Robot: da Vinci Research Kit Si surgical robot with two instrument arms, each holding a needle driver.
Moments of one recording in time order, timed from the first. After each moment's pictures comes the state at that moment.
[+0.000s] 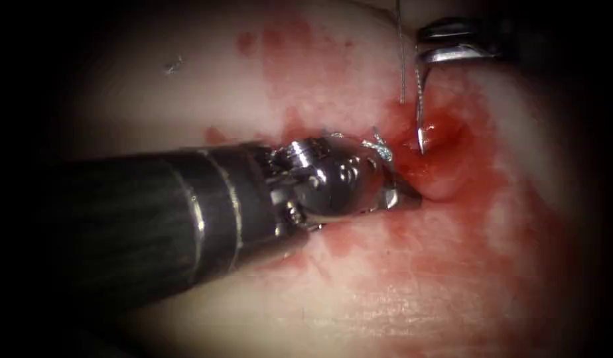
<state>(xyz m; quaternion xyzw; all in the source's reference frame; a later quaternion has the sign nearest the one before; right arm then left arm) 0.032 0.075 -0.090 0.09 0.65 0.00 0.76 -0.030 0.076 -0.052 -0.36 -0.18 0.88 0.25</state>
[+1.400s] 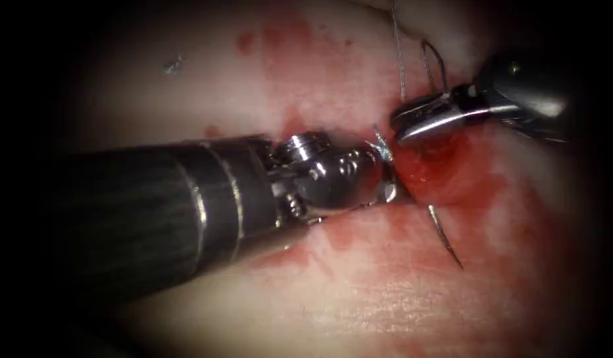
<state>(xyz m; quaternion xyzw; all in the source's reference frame) 0.033 0.069 -0.089 0.34 0.55 0.17 0.74 -0.029 0.077 -0.051 -0.36 -0.18 0.88 0.25</state>
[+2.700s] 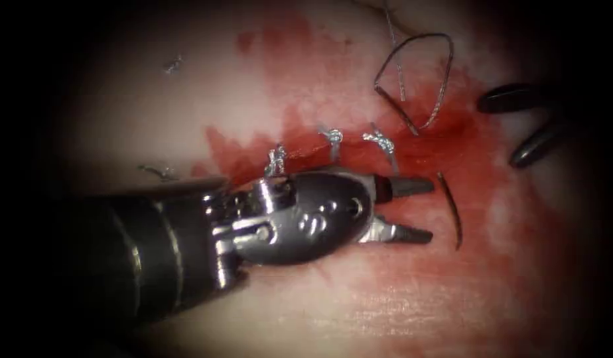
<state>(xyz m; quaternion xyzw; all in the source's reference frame) 0.025 0.071 -0.089 0.29 0.57 0.22 0.74 -0.029 0.073 -0.055 -0.52 -0.04 0.85 0.09</state>
